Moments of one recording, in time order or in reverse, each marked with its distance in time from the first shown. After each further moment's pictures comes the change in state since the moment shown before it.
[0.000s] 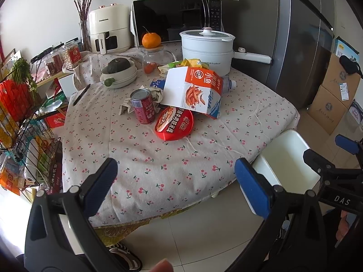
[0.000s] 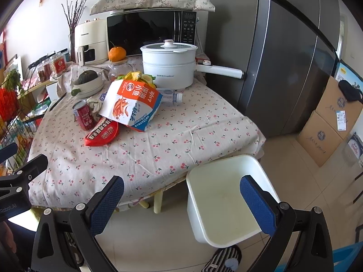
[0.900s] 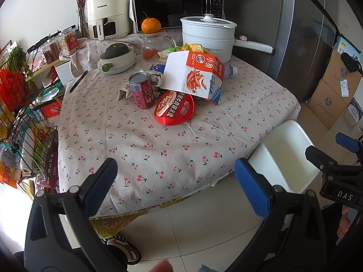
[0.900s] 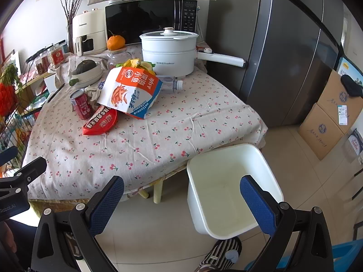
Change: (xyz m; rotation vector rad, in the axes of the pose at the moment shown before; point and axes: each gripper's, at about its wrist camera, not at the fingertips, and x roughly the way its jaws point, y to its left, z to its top) left arm 0.012 0.006 -0.007 -0.009 0.077 -0.017; right arm 0.009 0.002 -0.005 0.000 0.068 0.004
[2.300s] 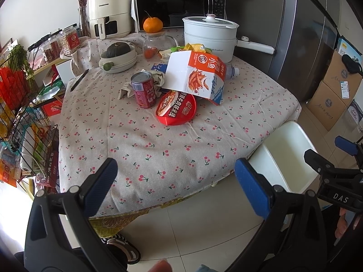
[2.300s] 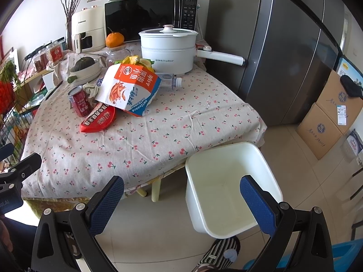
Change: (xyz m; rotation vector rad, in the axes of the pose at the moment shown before) left arm -0.001 0.004 0.002 -0.010 0.005 0.001; right arm 0.002 0.000 -0.001 -0.004 0.003 -0.006
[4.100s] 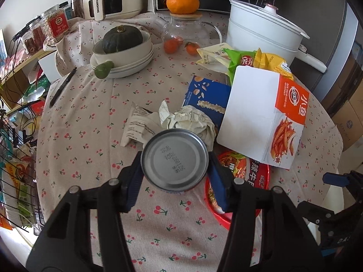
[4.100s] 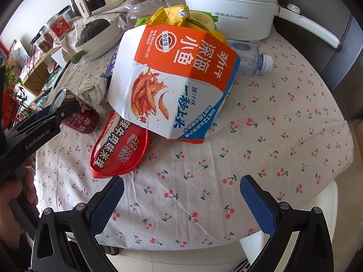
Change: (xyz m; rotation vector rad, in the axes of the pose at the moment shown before) left arm 0.171 0.091 0.122 -0.084 0.117 -0.009; right arm 0.192 0.078 0.126 -0.057 0.393 0.286
